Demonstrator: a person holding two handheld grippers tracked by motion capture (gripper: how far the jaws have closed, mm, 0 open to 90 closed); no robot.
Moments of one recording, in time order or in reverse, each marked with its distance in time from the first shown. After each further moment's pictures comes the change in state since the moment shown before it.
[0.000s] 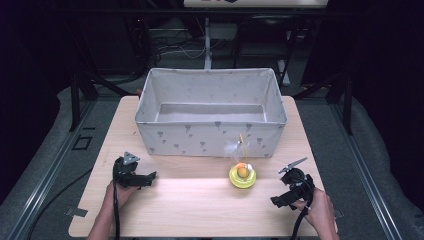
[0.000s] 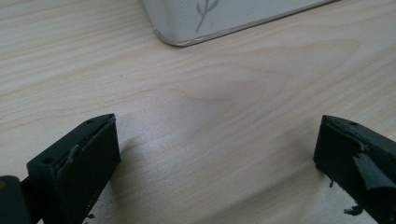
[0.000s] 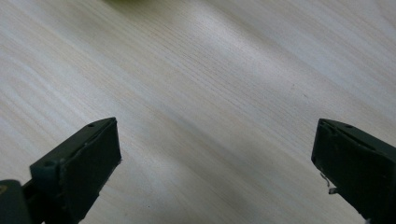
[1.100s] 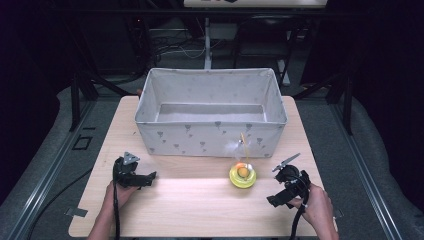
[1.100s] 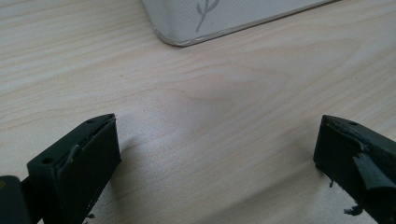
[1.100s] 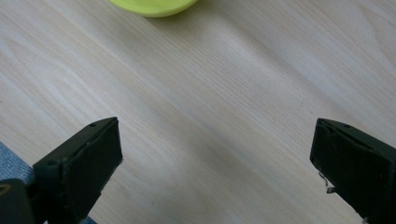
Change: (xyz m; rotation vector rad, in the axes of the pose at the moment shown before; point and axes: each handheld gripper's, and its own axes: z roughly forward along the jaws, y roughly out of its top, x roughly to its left) left arm 0.000 0.000 0.000 0.001 0.001 0.000; right arm 0.020 0.018 -0.019 0.042 -0.007 -0.071
